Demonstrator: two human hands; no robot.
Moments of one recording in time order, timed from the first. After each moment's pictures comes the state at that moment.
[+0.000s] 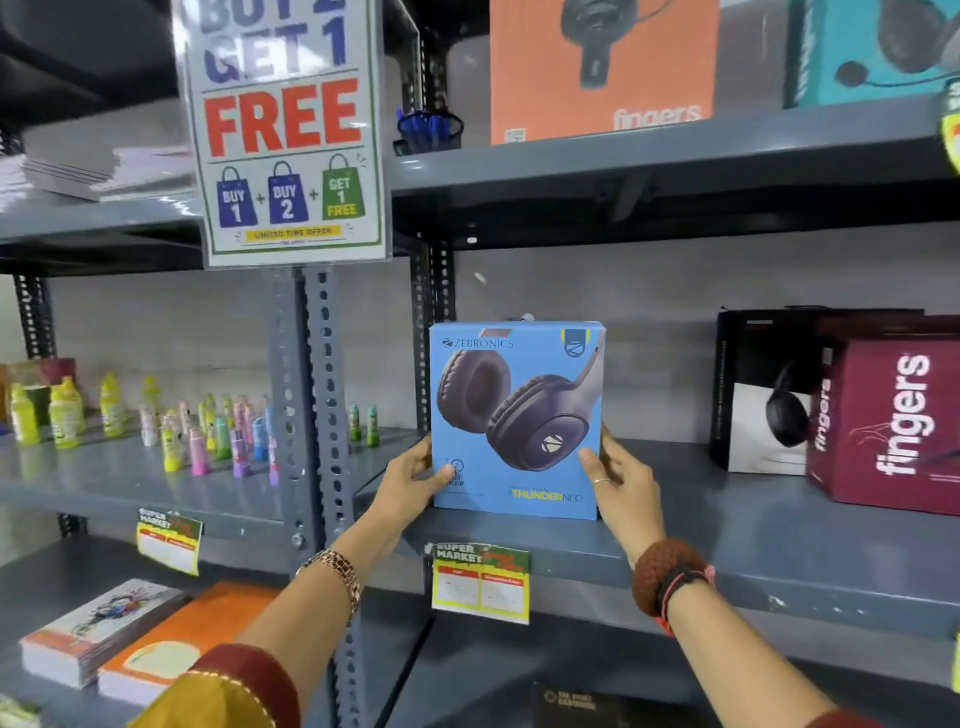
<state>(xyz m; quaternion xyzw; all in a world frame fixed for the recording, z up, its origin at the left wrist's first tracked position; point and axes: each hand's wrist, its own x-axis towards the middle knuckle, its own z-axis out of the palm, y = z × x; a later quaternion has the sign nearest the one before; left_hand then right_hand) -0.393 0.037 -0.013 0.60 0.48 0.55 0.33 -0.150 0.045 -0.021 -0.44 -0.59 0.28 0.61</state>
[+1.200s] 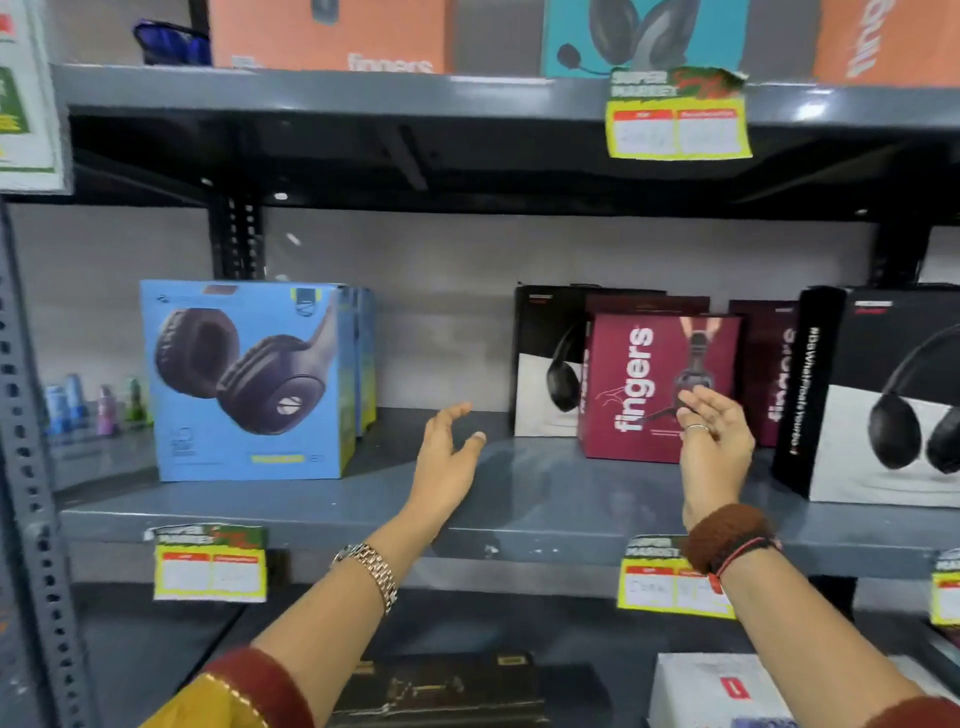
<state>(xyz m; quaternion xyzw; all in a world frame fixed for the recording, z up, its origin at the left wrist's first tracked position) -0.104 0.046 -0.023 0.64 0.43 0.56 0.30 0.134 0.006 0.004 -0.44 -0.36 0.14 0.81</state>
